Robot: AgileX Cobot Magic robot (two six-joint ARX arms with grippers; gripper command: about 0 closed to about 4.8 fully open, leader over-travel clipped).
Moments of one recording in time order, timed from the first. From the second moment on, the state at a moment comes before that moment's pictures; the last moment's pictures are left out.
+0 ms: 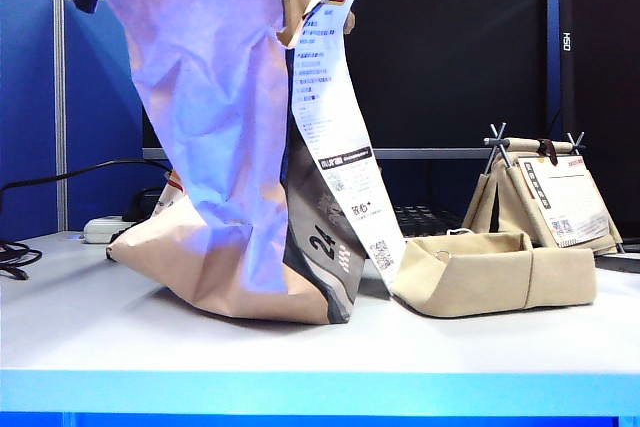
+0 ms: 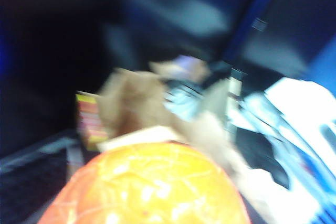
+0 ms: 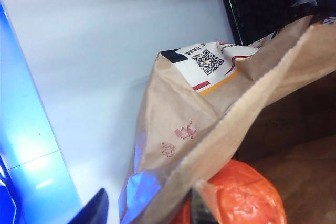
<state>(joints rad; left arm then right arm) -0.07 1.56 2.16 -1.01 0.66 0.00 1.27 1.89 1.92 -1.06 0.53 -0.19</state>
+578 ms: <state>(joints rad) -0.20 1.73 2.15 -1.16 0.73 0.05 1.27 1.89 1.92 -1.04 0.53 -0.18</state>
